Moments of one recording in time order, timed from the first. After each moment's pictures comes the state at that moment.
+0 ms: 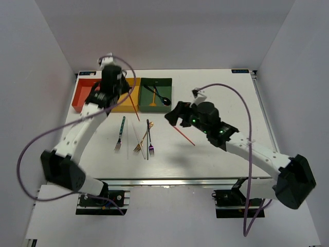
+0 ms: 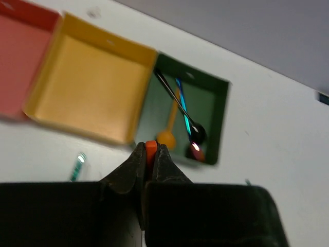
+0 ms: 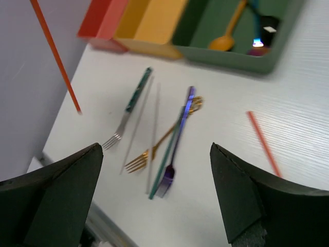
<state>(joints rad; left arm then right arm) -0.35 1.37 1.33 -0.40 -0.28 -0.57 0.80 1.28 0.90 0.09 -0.02 0.62</state>
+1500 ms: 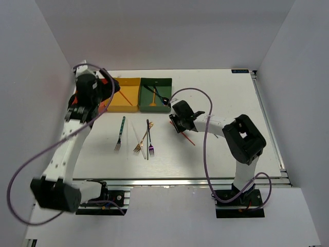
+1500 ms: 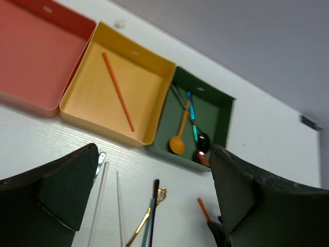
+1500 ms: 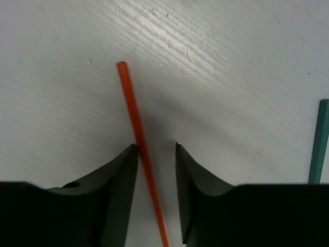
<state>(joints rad) -0.15 1.34 1.31 -0.38 -0.19 -0.56 0.70 1.87 1.12 -0.19 0.13 0.05</state>
